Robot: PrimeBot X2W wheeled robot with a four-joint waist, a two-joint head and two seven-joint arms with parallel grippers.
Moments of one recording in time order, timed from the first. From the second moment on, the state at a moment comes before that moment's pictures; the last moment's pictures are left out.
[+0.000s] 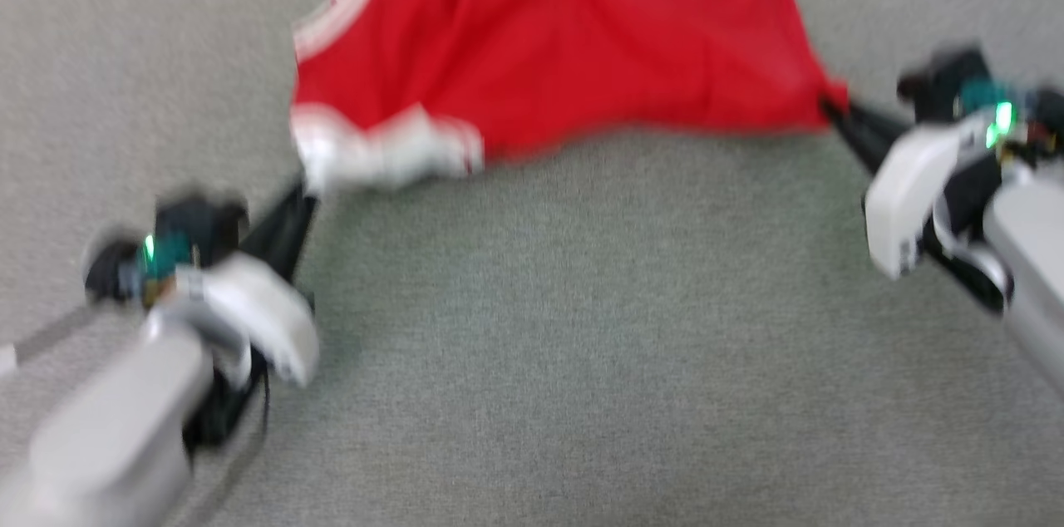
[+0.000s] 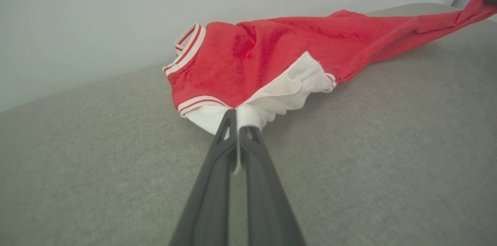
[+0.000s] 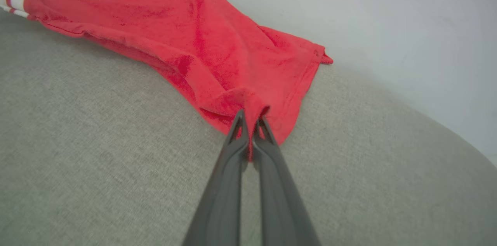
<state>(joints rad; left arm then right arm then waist) -0.68 0.67 -0.84 0.36 -0.82 0.06 -0.26 -0.98 -0.54 0.96 0.71 0.72 0.13 -0.07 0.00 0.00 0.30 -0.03</state>
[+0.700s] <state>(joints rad) 0.04 0.79 -0.93 -0.06 -1.06 0.33 -0.22 -0.33 -0.76 0.88 0.44 0.84 0.13 -0.06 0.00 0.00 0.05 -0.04</state>
